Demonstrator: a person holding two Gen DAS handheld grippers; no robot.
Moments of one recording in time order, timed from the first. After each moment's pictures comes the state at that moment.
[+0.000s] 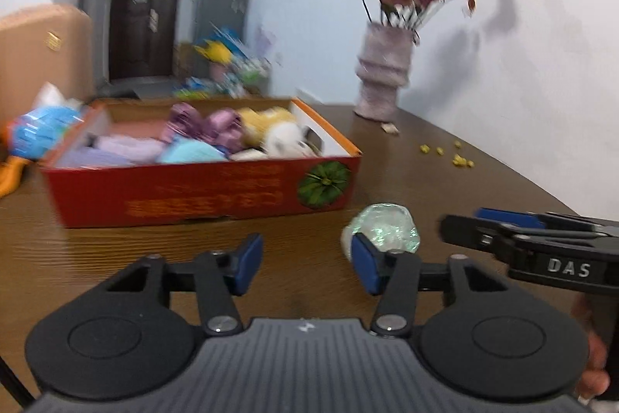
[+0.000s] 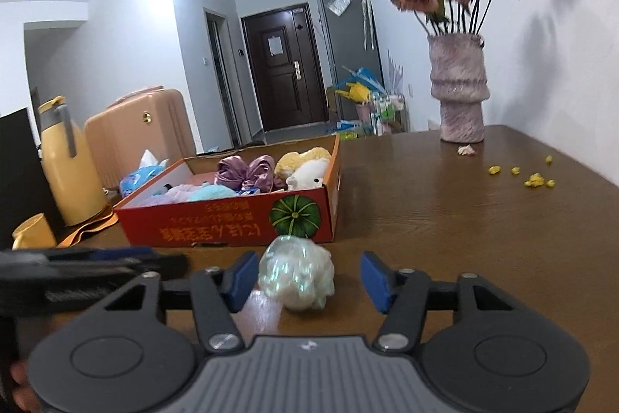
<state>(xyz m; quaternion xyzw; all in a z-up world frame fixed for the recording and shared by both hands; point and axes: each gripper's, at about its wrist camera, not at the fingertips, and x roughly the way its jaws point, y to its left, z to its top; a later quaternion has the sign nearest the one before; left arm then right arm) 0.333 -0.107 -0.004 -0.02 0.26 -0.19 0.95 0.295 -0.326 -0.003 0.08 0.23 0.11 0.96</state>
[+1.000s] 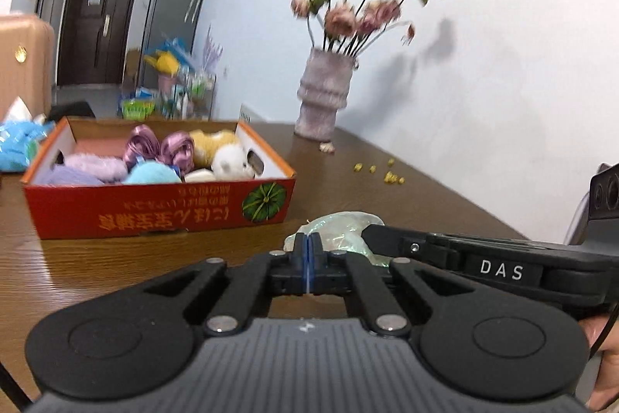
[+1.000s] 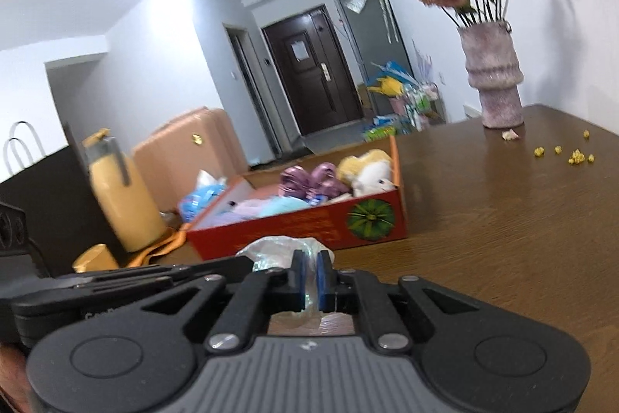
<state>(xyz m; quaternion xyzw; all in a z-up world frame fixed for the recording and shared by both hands) 0.273 -0.081 0.036 -0.05 0.23 -0.26 0.94 0.250 -0.296 0.025 0.14 0.21 0.17 0.95</state>
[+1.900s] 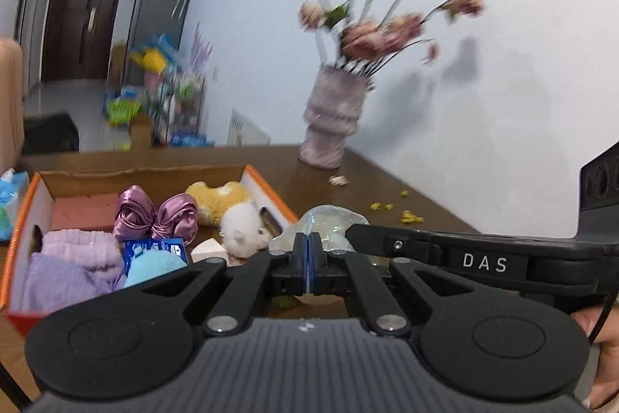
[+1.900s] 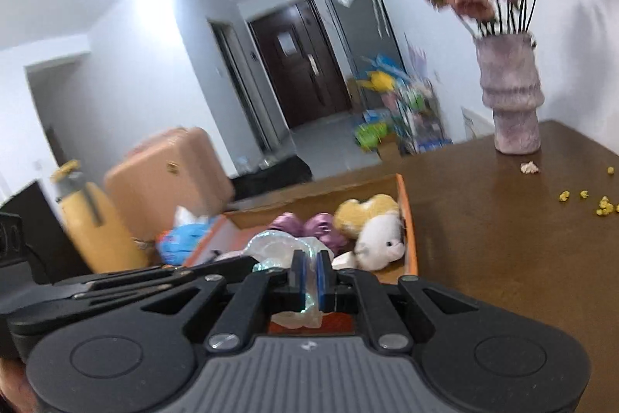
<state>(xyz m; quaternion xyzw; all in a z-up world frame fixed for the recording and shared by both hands) 0.428 -0.080 0.077 -0.05 0.25 -0.28 0.92 0.393 -0.286 0.073 0.15 0.25 0.14 0.95</state>
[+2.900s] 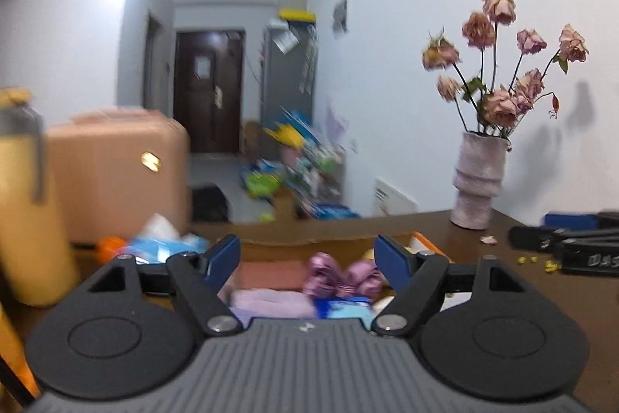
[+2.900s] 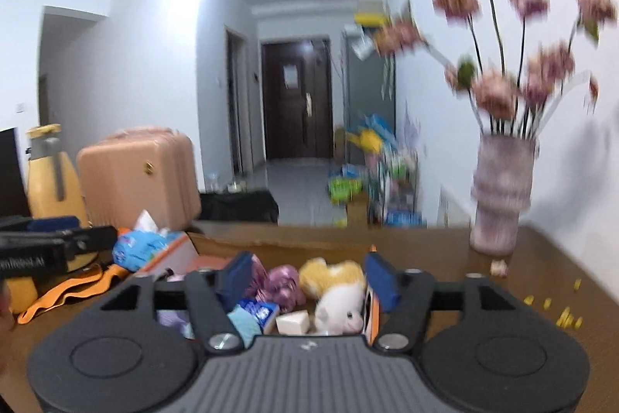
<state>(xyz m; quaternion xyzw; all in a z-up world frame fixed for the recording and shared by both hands) 0.361 0.000 0.103 0.01 0.12 -0.06 0.99 0.376 -0.254 0.096 0.00 0.15 0.11 0.98</state>
